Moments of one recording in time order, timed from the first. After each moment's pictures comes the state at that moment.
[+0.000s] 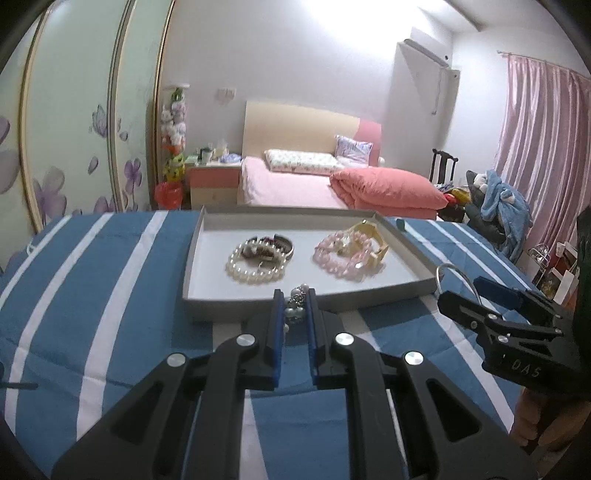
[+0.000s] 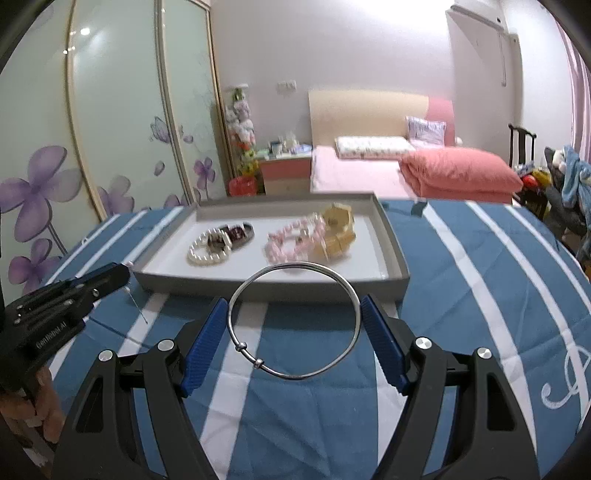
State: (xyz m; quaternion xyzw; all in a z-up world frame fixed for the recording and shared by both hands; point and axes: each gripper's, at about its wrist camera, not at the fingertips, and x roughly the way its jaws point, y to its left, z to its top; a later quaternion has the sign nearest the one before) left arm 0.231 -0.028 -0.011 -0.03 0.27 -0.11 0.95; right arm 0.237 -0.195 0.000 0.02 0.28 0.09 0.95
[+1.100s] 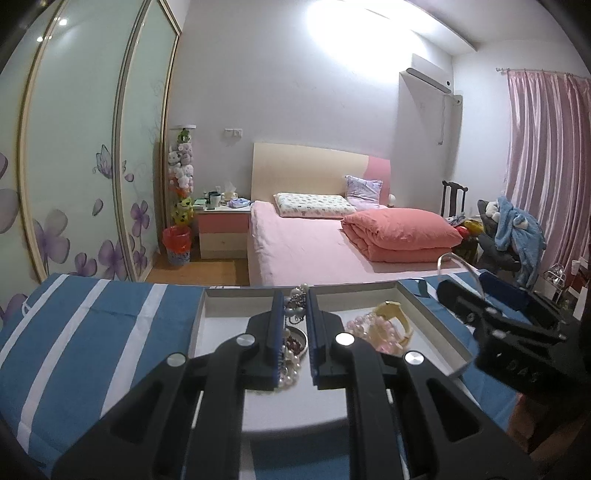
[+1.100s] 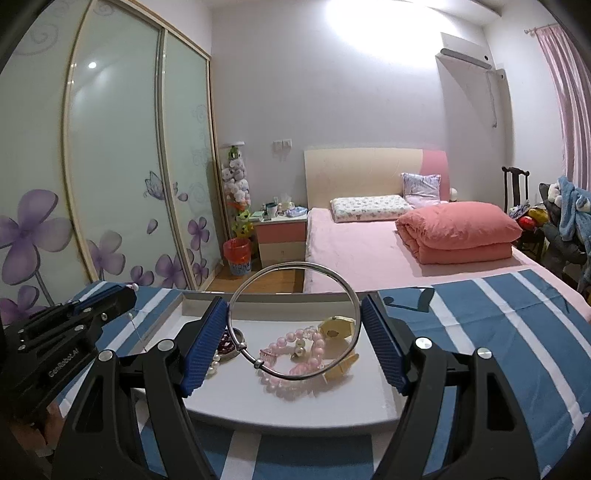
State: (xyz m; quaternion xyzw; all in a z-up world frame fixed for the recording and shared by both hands) left arm 0.313 -0.037 0.021 -0.02 0.20 -0.09 0.98; right arm 0.314 -0.186 0.022 0.03 0.19 0.07 0.98
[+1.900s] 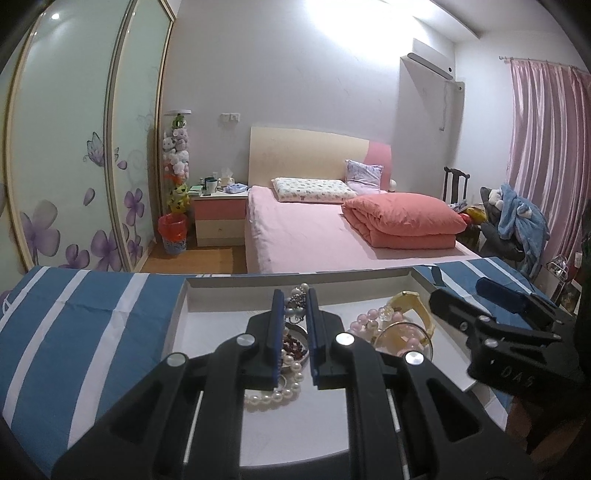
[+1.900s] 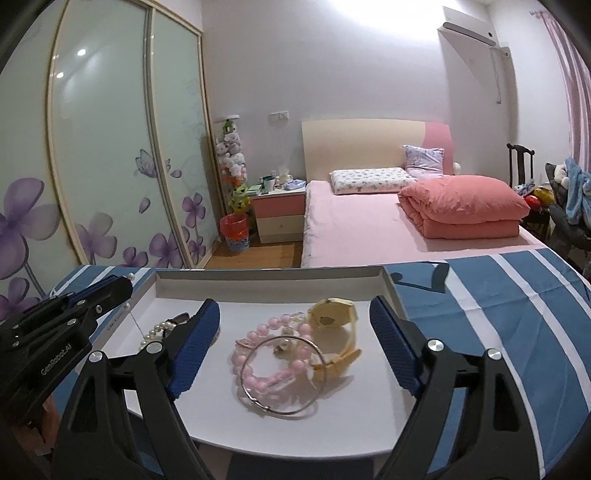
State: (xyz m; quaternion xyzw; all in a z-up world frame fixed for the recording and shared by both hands) left arm 0.358 -0.043 -0.009 -0.02 0.23 -0.10 0.97; right arm 0.345 -0.198 0.000 0.04 0.23 0.07 0.97
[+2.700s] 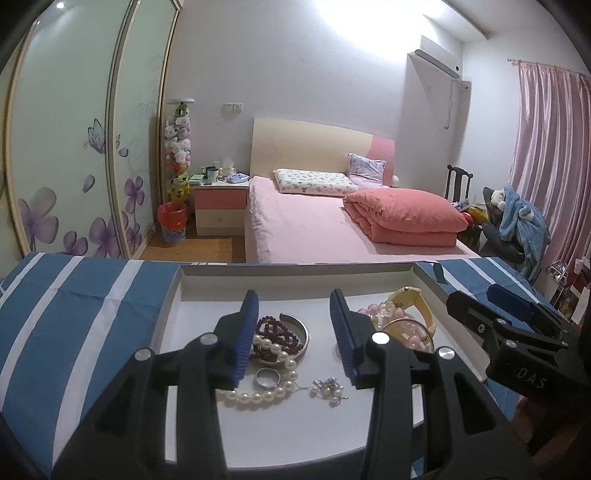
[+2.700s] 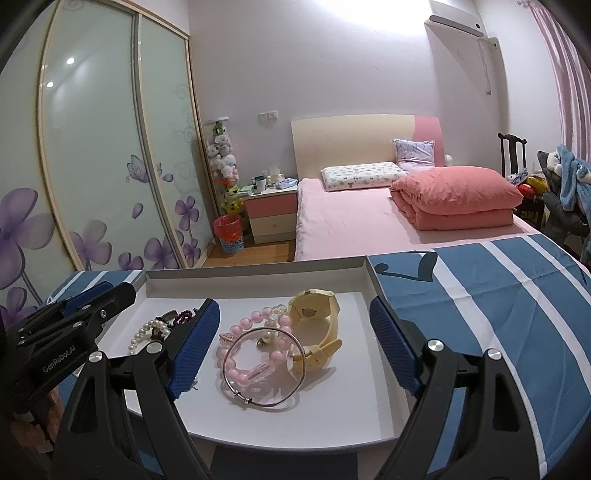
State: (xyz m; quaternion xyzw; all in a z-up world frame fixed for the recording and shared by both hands) left arm 0.366 -0.045 -0.019 -0.03 0.24 -0.09 0.96; right arm 0.353 -0.211 -0.006 0.06 0.24 0.06 0.97
